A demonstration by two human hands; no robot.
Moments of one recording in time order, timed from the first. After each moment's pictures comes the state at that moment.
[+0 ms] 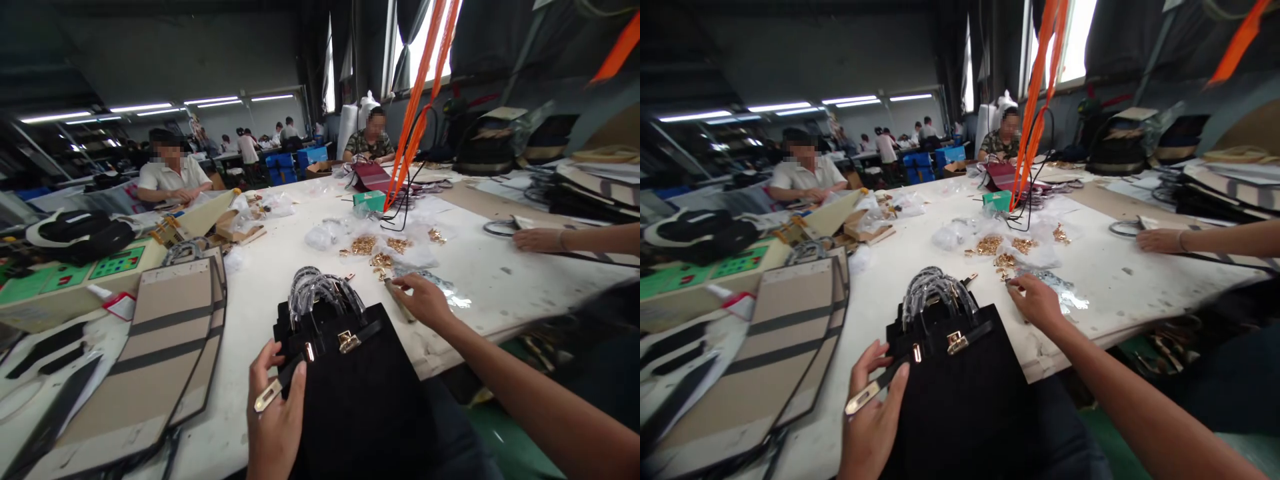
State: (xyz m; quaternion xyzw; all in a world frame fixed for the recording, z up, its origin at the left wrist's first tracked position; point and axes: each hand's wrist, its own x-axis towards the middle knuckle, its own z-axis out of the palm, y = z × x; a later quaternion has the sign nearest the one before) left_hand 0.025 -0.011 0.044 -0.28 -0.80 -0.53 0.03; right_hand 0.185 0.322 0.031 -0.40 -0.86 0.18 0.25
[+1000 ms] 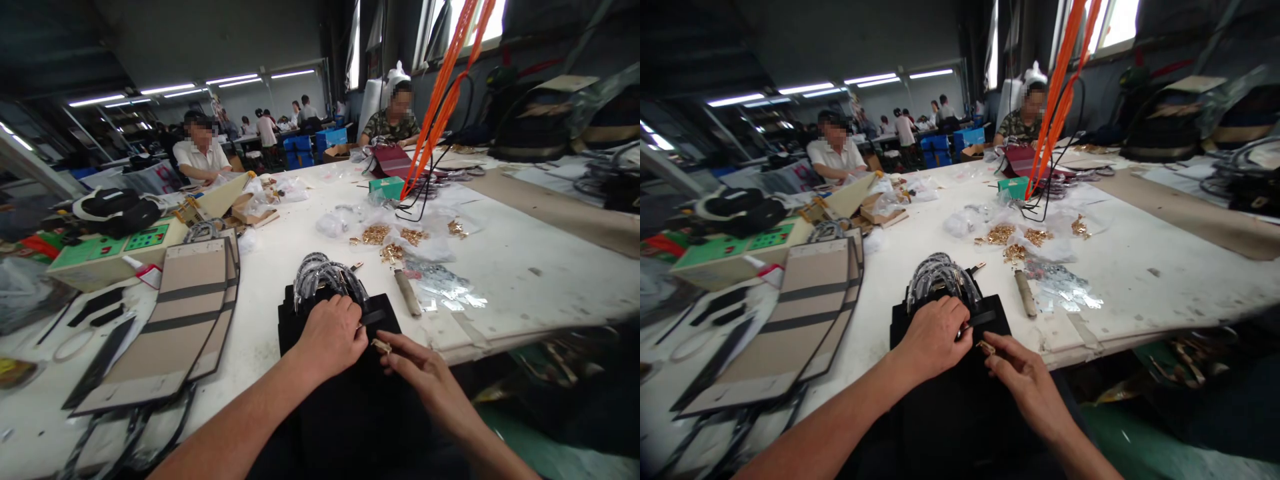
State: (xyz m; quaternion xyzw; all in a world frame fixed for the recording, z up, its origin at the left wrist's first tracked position) left_hand 0.042 0.094 0.107 -0.67 -0.74 -0.09 0.06; right_hand 0.238 0.176 0.037 -0.27 -0.64 0.69 0.23
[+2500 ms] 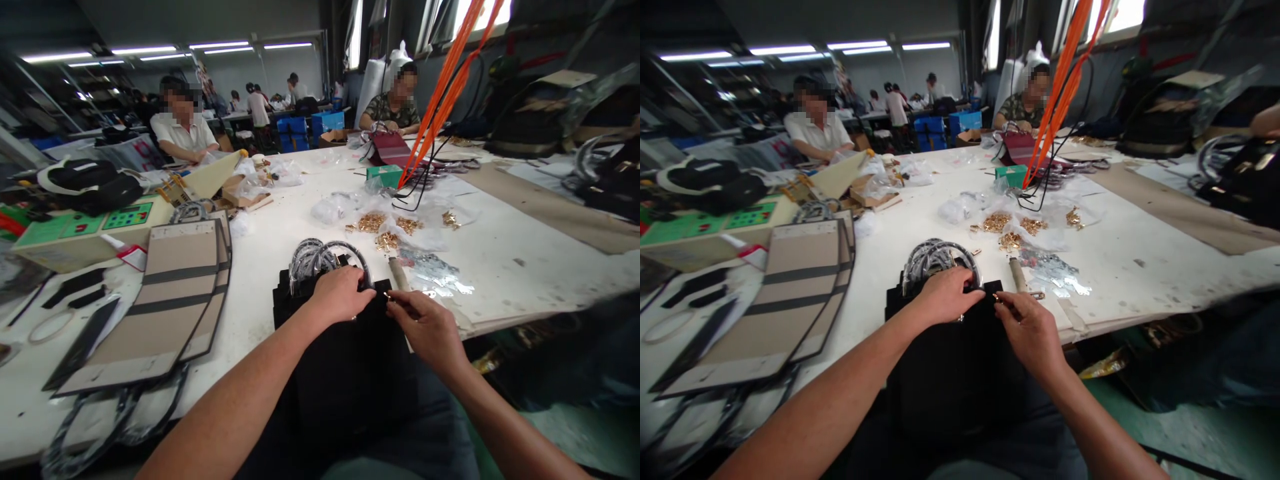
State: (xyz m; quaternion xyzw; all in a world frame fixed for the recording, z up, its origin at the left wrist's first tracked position) left_hand 0.034 0.142 0.111 -0.60 -0.78 -0.16 -0.06; right_hand 0.224 0.216 0.041 -0.30 -0.80 0.39 0.36
